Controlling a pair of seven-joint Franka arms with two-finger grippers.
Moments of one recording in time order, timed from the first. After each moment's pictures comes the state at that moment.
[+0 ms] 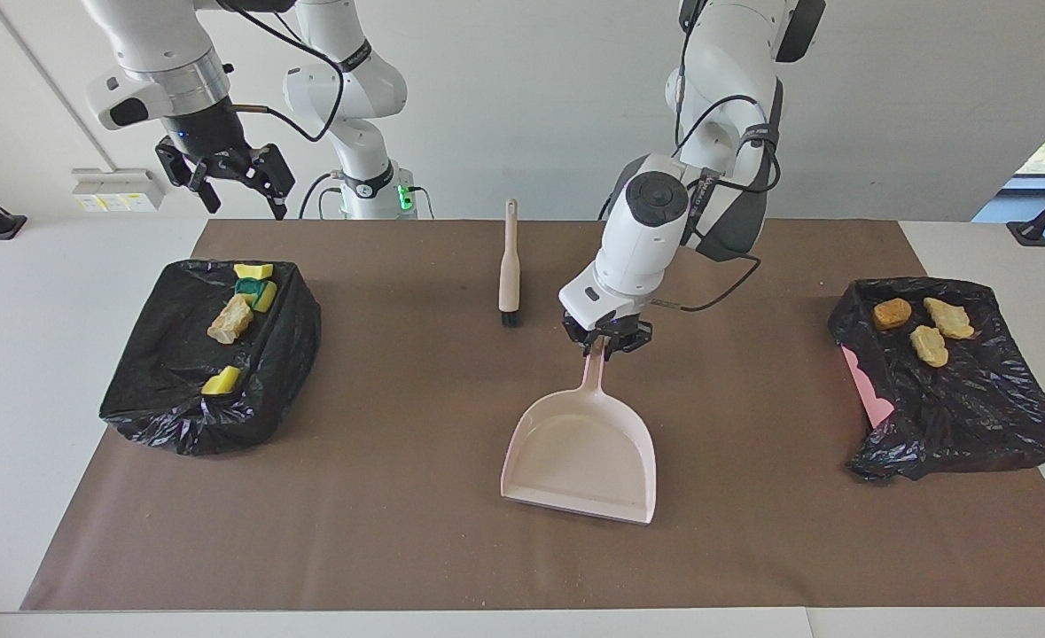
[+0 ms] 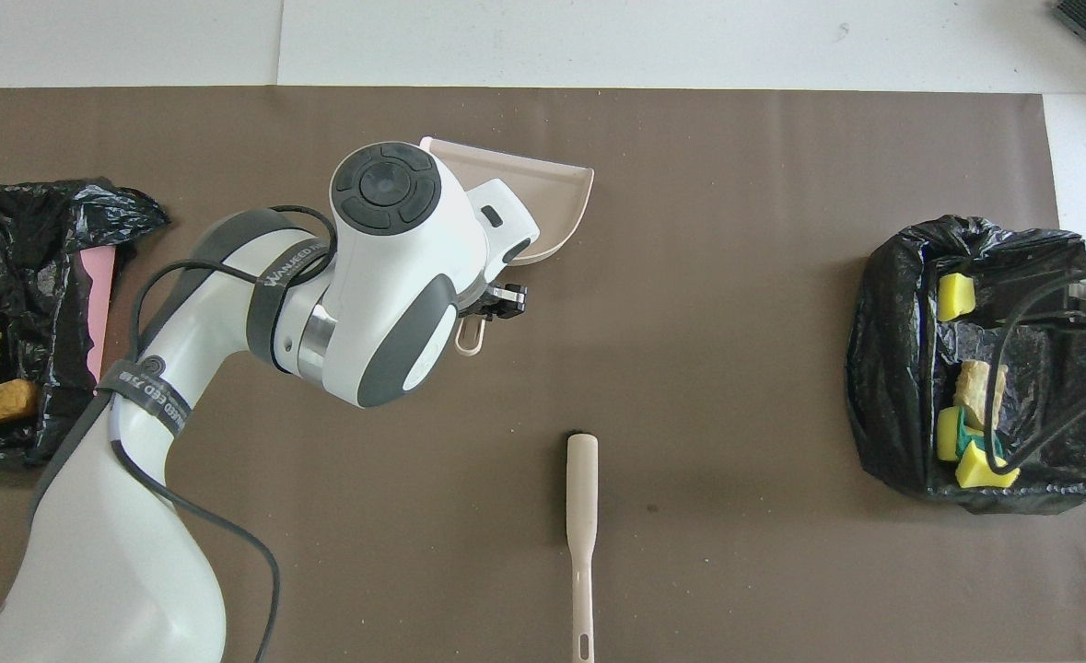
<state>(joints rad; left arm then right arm) -0.50 0.41 -0.09 -1.52 -0.05 1.95 -0.36 0.03 -0.08 -0.04 -1.60 0.00 1.55 0.16</state>
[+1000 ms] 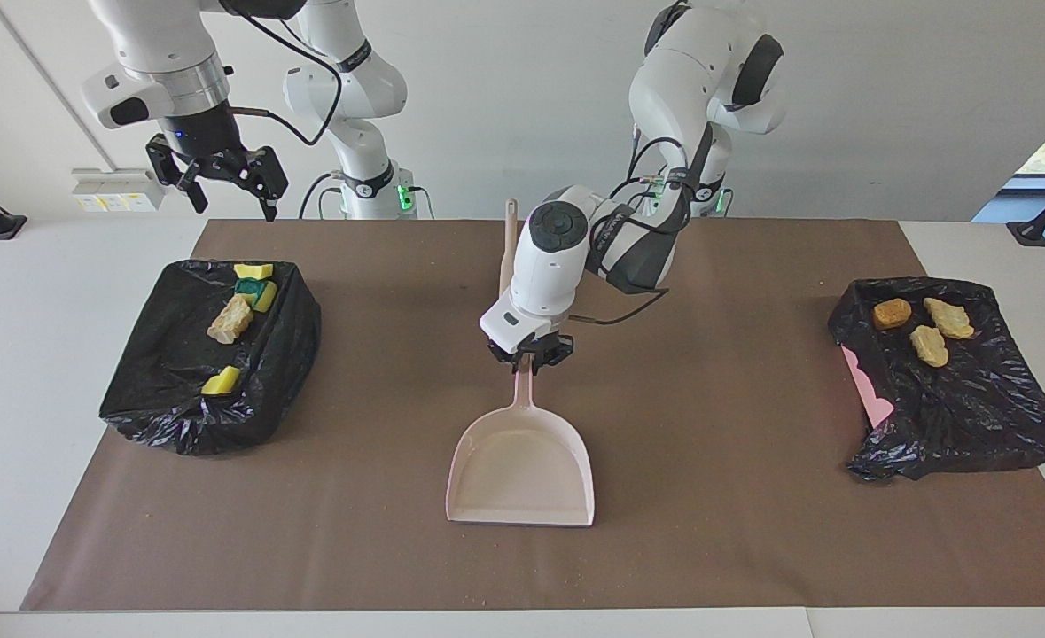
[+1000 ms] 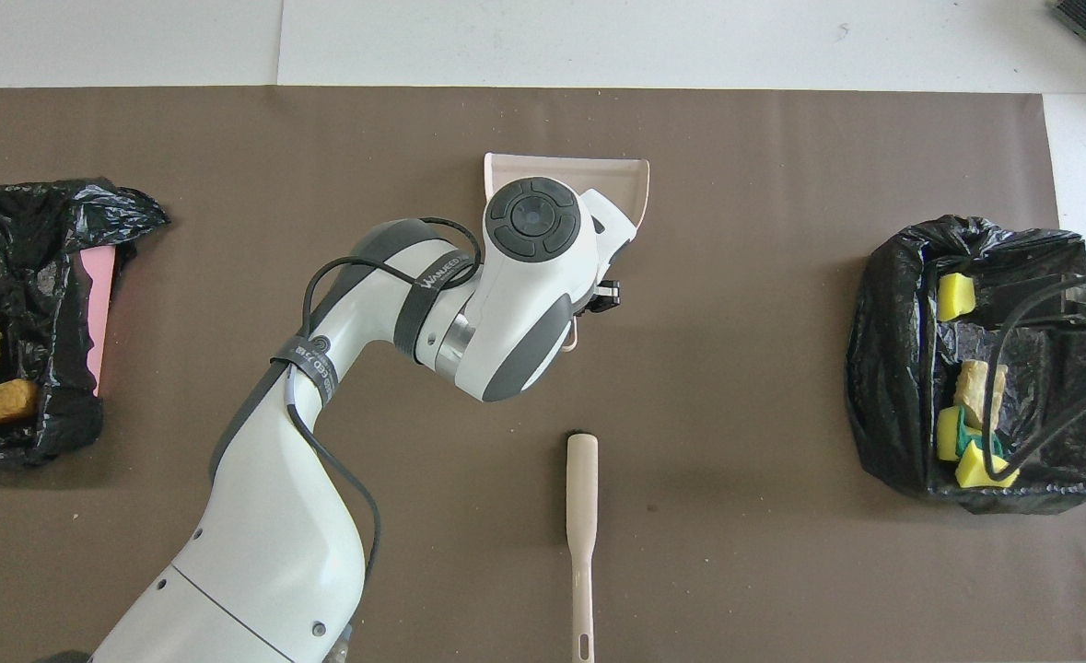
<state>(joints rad) -0.61 0.63 -0.09 -1.33 -0.05 2.04 -0.57 0.03 -0.08 -0.03 -1.60 -0.02 1.55 0.13</state>
